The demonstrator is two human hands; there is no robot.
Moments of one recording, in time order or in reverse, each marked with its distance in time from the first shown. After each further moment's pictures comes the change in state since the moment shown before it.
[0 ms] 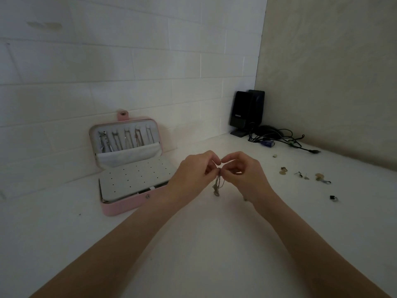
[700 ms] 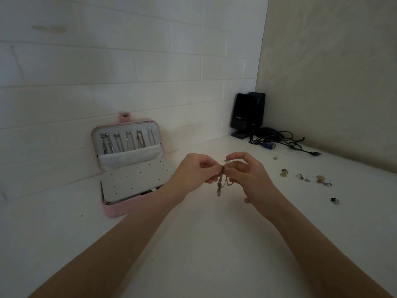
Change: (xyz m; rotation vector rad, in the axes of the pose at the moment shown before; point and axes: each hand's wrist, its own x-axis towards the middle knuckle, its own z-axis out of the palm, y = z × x) left_hand 0.004 0.002 -0.007 -0.522 -0.071 -0.302; right_hand -0.002 -0.004 -0.005 0.321 -0.074 0.123
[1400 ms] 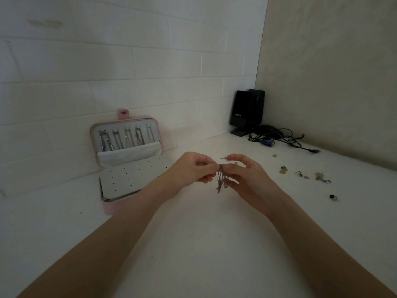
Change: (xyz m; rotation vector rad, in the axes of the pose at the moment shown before) left_hand 0.002 -0.005 -0.010 -0.058 -0.138 -0.046; right_hand 0.000 -0.002 0.000 0.332 -0.074 0.190
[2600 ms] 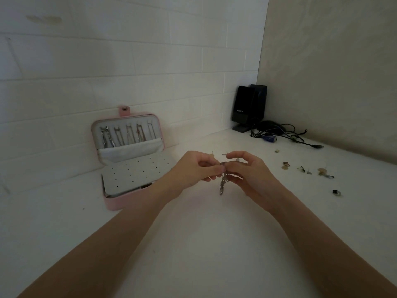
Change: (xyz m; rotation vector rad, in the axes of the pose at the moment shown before) left_hand -0.006 -0.002 0.005 0.053 -0.001 0.014; right_hand -0.002 0.000 0.002 -0.135 0.054 -0.021
